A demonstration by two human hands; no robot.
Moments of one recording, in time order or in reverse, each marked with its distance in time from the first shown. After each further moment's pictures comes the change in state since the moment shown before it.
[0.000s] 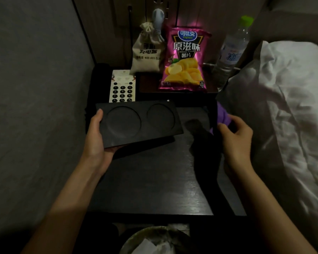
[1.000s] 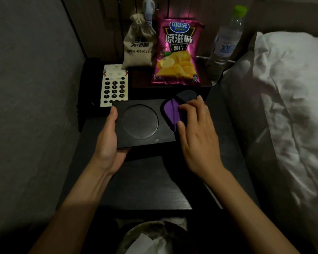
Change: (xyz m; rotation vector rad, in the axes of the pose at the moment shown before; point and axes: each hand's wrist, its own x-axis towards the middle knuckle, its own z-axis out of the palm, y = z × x) left_hand -0.016 -0.019 0.036 -0.043 -0.189 -0.005; right_hand -0.033 -0.002 0.024 -0.700 -0.248 -0.692
